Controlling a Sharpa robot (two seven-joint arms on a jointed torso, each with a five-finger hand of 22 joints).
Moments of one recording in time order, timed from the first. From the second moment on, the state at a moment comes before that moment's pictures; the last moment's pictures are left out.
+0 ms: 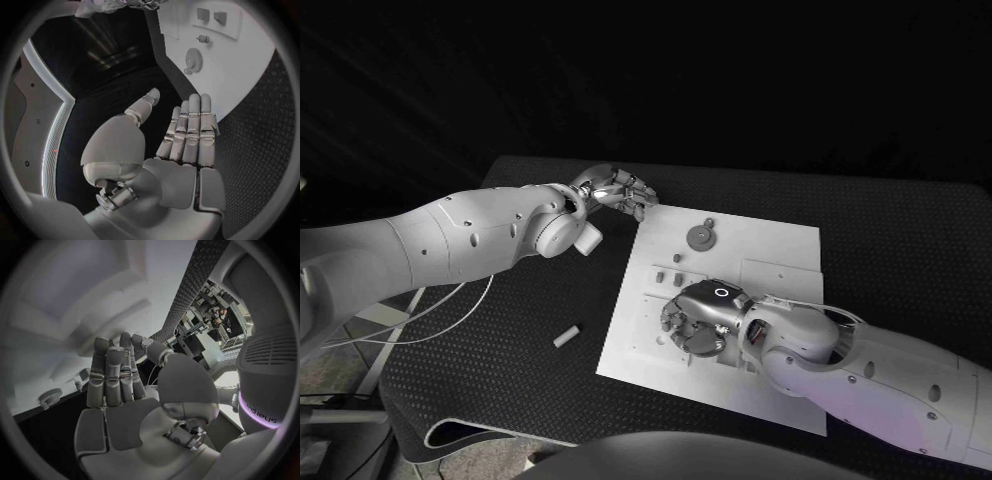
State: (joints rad) left arm 1.23 -0.75 -0.11 1.19 -0.40 -0.15 0.22; left_hand 1.05 -0.10 0.46 -0.28 0.08 0.80 0.21 0.24 0.53 1.07 0.16 0.07 0.27 1.00 0.07 0.49 0.67 0.02 1.03 -0.02 0.07 0.96; right arm 1.00 -0.58 -0.10 1.52 -1.77 -0.22 0.01; right_hand 1.08 -0.09 0.71 -0.27 0.31 1.00 0.12 0.34 0.51 1.29 0.04 0.14 0.46 1.26 -0.07 1.10 0.81 0.26 1.14 0.03 0.63 1.31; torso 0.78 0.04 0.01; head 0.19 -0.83
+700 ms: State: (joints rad) left arm 1.23 -0.75 -0.11 1.19 -0.40 -0.15 0.22; left_hand 1.05 -0.10 0.46 -0.28 0.08 0.80 0.21 0.24 0.53 1.07 0.16 0.07 0.27 1.00 0.07 0.49 0.67 0.02 1.03 -0.02 0.07 0.95; right arm 1.00 -0.58 -0.11 1.52 -1.76 -0.24 0.01; right_hand 1.09 -0.10 0.70 -0.28 0.31 1.00 0.12 0.34 0.51 1.29 0.04 0.14 0.46 1.26 -0.07 1.11 0.81 0.26 1.14 0.03 0.63 1.31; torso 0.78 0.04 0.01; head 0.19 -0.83
